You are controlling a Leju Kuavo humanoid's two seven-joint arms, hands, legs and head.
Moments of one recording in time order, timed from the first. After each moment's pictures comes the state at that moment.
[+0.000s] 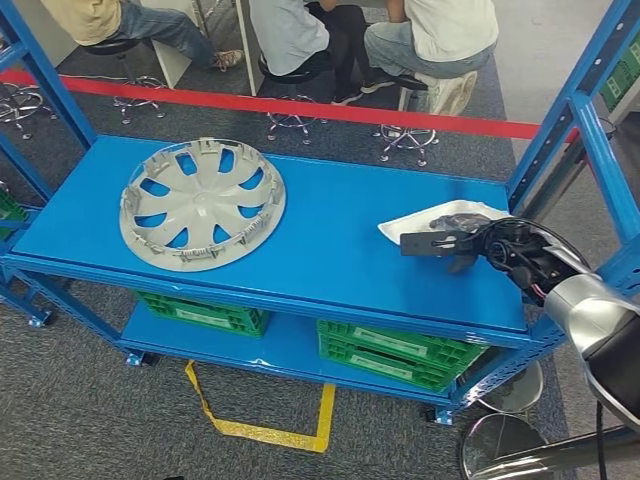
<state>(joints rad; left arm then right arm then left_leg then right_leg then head) -0.17 0.04 -1.15 -0.22 1.07 0.16 -0.02 -0.88 -0.42 0.91 -0.68 0.40 0.12 -0.02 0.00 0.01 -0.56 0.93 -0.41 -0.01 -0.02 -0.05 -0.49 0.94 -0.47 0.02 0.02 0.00</state>
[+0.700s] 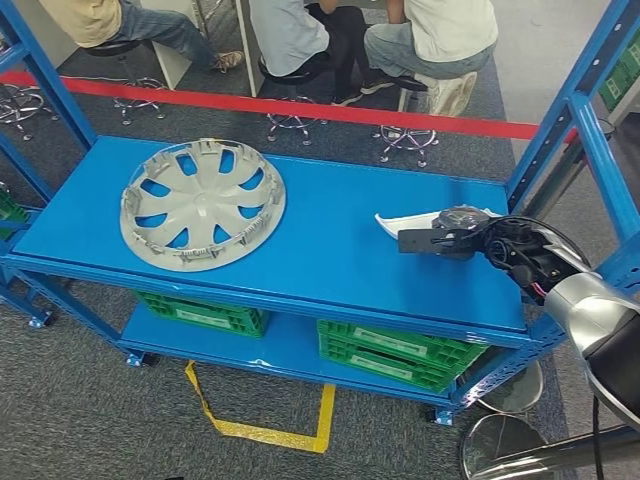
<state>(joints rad) -0.17 0.04 -1.15 -0.22 1.07 0.16 -0.02 -0.89 -0.42 0.91 -0.69 0.39 0.10 -0.02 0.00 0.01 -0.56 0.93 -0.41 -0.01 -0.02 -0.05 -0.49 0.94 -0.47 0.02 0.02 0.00</state>
